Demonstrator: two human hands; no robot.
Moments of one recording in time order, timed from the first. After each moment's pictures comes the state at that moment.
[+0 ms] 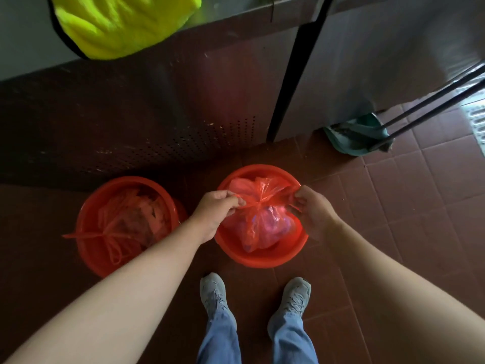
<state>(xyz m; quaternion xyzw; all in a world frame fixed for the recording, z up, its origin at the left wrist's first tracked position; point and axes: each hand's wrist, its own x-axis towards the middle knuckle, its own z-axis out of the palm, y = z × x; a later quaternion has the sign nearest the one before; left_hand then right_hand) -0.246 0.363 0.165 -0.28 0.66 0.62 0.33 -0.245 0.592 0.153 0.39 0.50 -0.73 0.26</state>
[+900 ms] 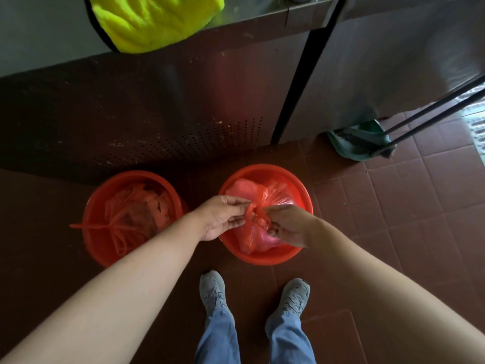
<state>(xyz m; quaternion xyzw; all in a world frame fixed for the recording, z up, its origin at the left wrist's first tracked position) -0.232 0.349 0.180 -0.29 0.52 0.68 0.44 -0.225 0.544 0.172 0.32 0.51 -0.64 0.48</state>
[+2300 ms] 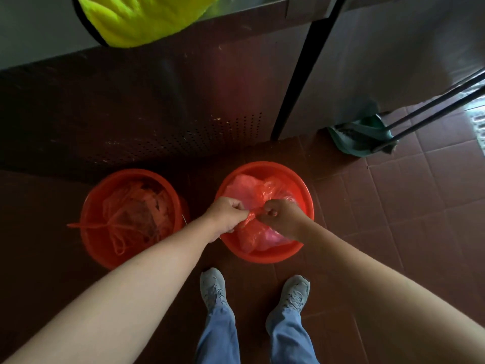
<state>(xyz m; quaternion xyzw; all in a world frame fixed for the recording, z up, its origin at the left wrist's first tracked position) -0.227 0.364 0.161 -0.23 0.74 0.48 0.41 -0.227 0.548 0.147 0.01 0.86 -0.32 0.39</state>
